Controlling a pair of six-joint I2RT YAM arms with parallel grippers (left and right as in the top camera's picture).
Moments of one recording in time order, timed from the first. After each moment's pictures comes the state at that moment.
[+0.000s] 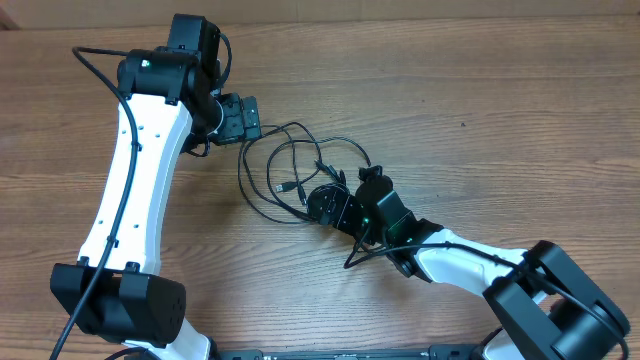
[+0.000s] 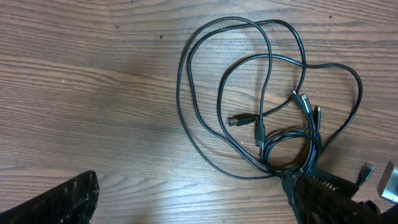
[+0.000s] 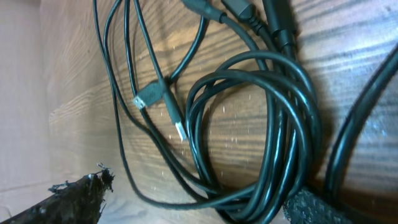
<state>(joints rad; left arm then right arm) -0.14 1.78 1.84 -1.40 0.02 -0.33 0.68 1.67 0.61 0.33 -0.19 1.07</state>
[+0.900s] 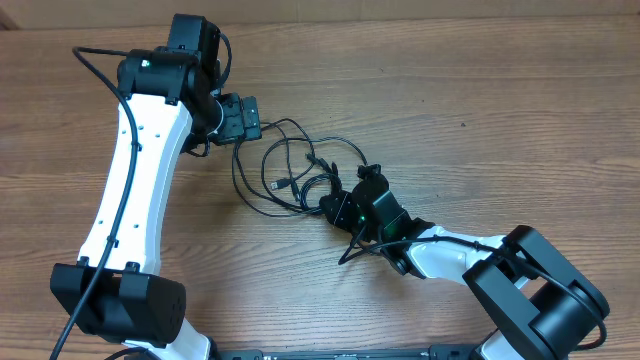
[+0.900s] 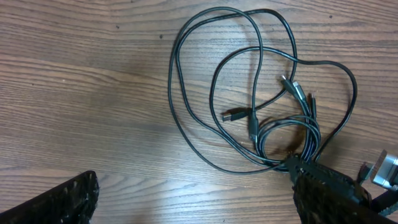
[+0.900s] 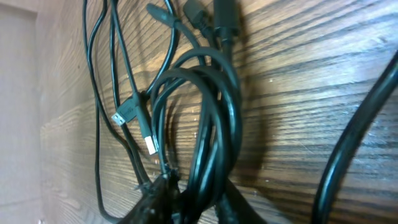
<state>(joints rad) -0.14 1.78 1.84 -1.40 0.02 -0.33 0.68 1.75 0.62 0.42 -0.14 1.07</state>
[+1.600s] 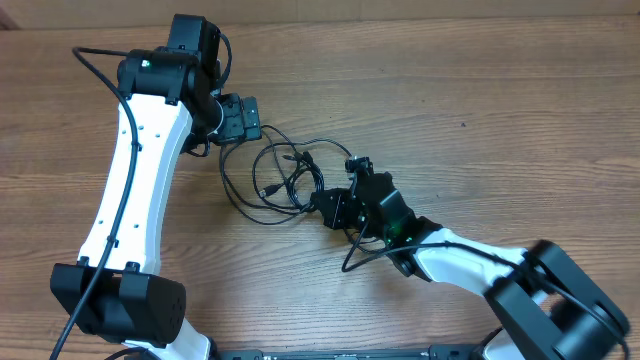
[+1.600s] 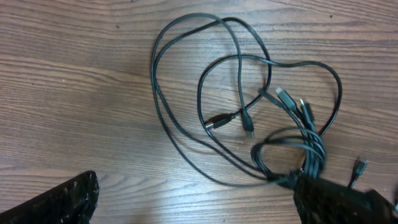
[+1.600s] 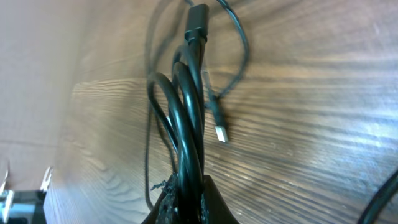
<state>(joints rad) -0.14 1.78 1.84 -1.40 0.02 -0.33 0.68 1.63 0.62 0.47 -0.24 0.80</state>
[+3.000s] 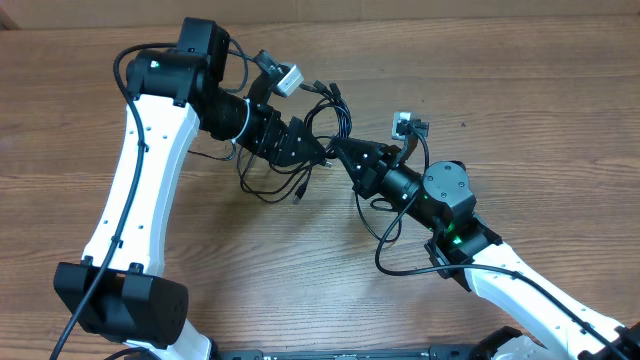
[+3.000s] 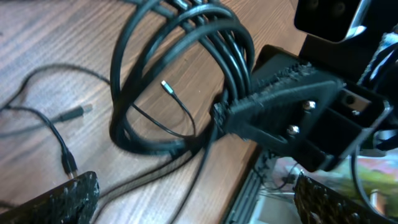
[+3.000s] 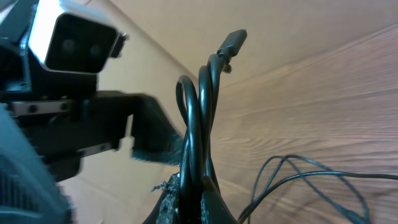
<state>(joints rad) -0.18 1.78 1.83 -1.42 0.84 0.37 0.54 1.30 0.62 0.64 -0.33 0.84</state>
